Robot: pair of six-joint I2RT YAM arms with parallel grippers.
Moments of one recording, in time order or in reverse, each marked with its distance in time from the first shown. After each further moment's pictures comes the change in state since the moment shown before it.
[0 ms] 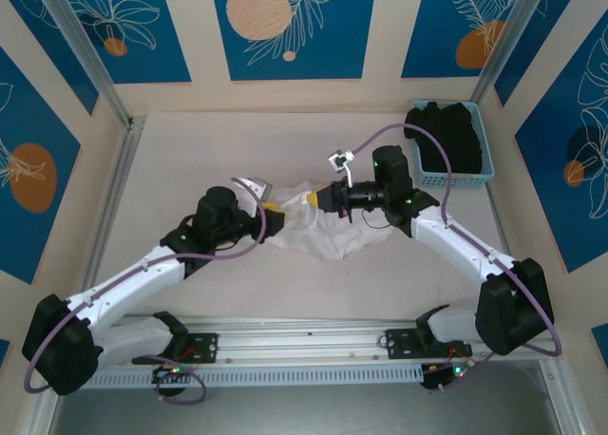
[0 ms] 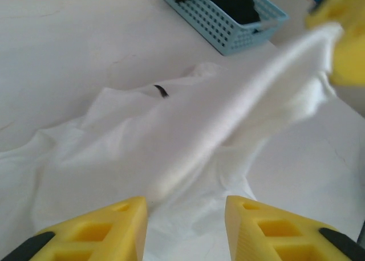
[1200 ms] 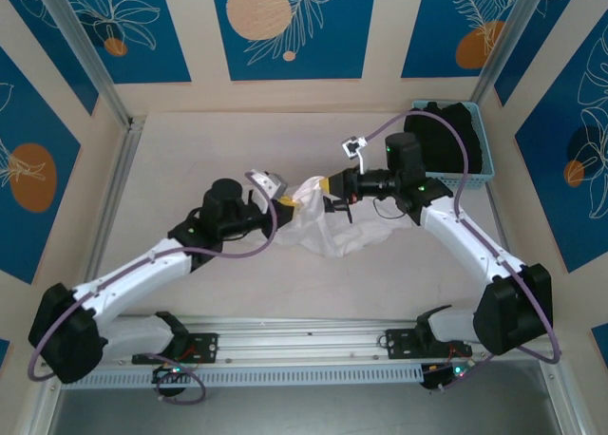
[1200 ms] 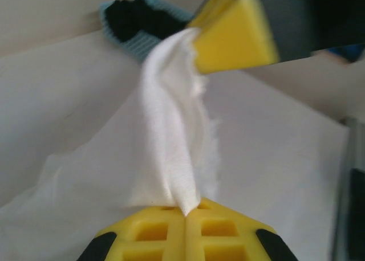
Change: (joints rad) left arm -0.008 0.023 0.072 0.095 0.161 0.094; right arm -0.084 -0.003 0.137 -0.222 0.063 -0.085
